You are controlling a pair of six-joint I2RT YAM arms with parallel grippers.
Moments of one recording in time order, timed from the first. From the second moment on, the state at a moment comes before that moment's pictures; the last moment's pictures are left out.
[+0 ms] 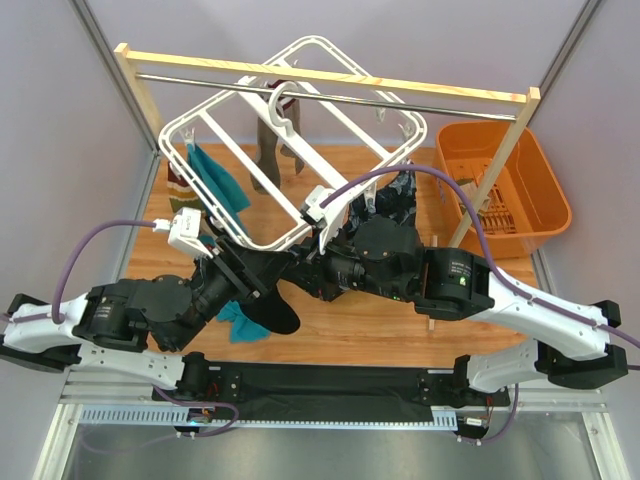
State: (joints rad) left arm -1.65 0.82 1.30 -0.65 -1.03 -1.05; right arm 1.34 1.30 1.64 -0.62 0.18 0.29
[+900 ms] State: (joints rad) left arm -1.65 0.86 1.33 -0.65 -1.06 -1.08; right arm 1.37 1.30 1.65 -0.66 0.18 0.28
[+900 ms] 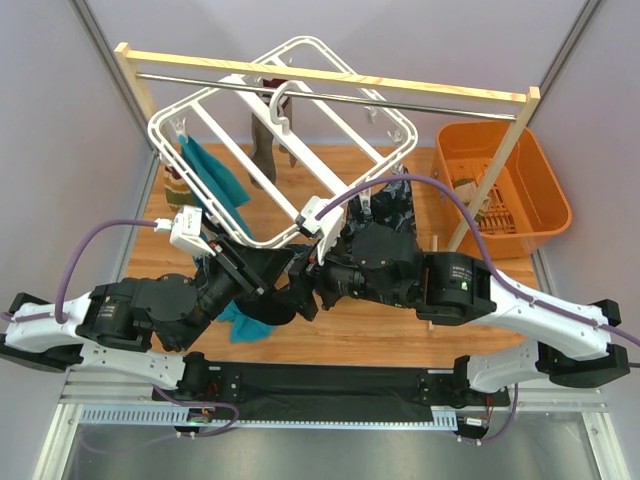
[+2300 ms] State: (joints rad) left arm -1.65 0.82 1.33 -0.74 -1.08 -1.22; right arm 1.37 1.10 1.30 -0.22 0.21 0.14
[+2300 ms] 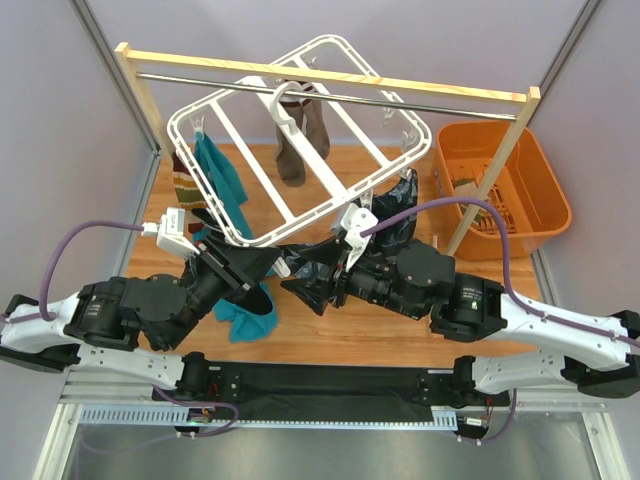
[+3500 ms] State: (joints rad) left arm -1.65 0.81 1.30 -0.72 -1.08 -1.23; right arm 1.37 0.84 1.26 -0.57 0.33 0.26
